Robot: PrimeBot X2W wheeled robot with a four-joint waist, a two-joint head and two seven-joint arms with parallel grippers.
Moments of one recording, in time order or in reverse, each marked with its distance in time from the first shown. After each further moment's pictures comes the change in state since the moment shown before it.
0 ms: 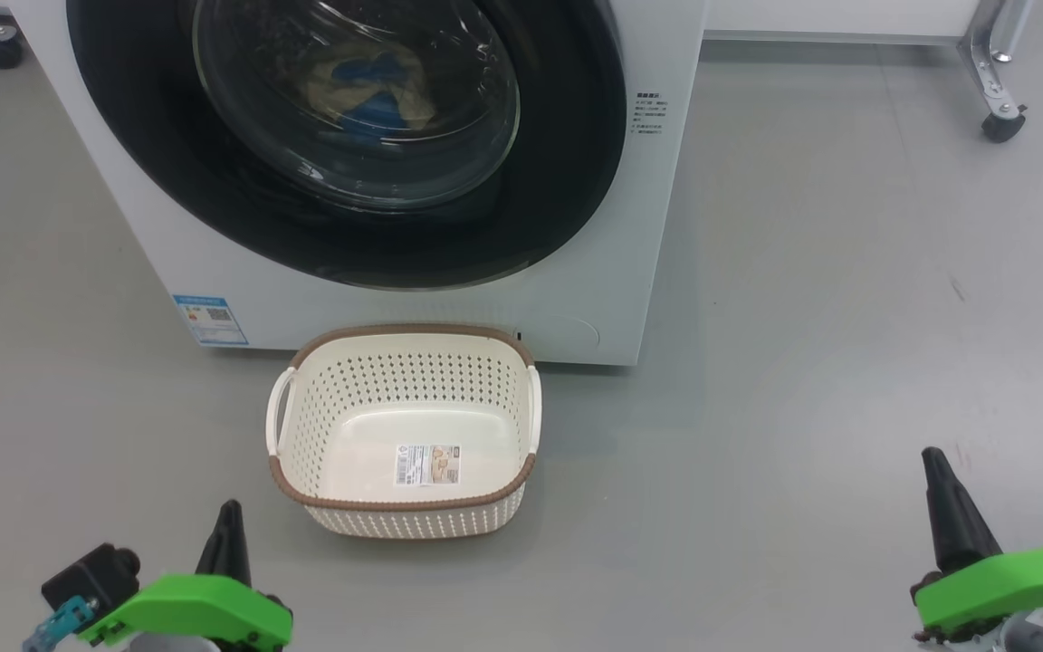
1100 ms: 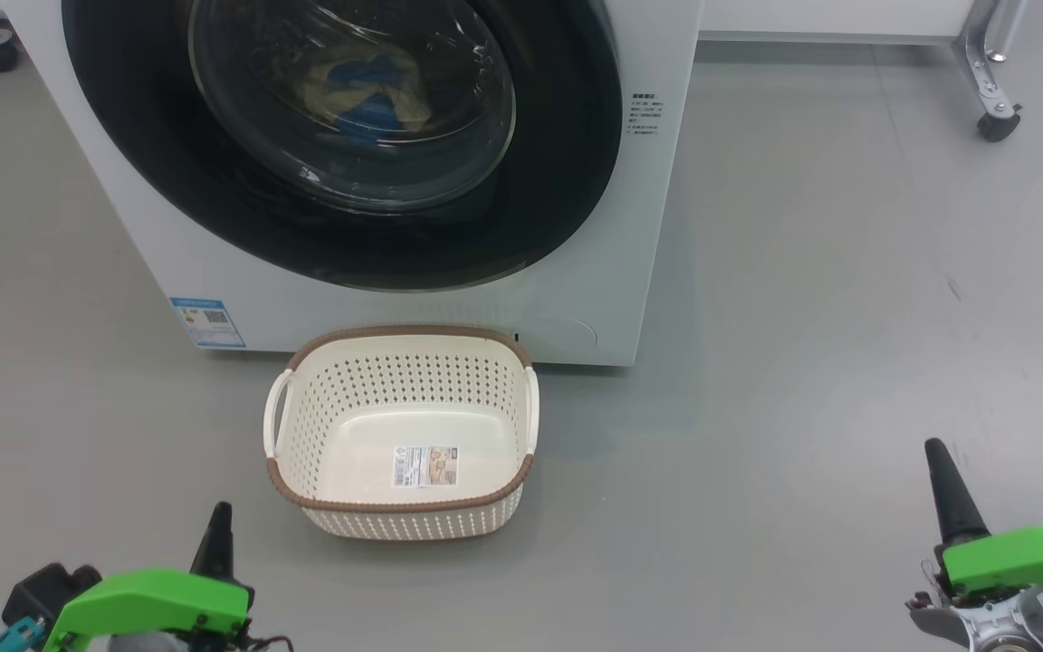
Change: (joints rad) left arm 0.000 -0.026 0.093 -0.016 -0.347 -0.035 0.088; right arm -0.057 0.000 -0.001 0.057 0.387 0.000 0.067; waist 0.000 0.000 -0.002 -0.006
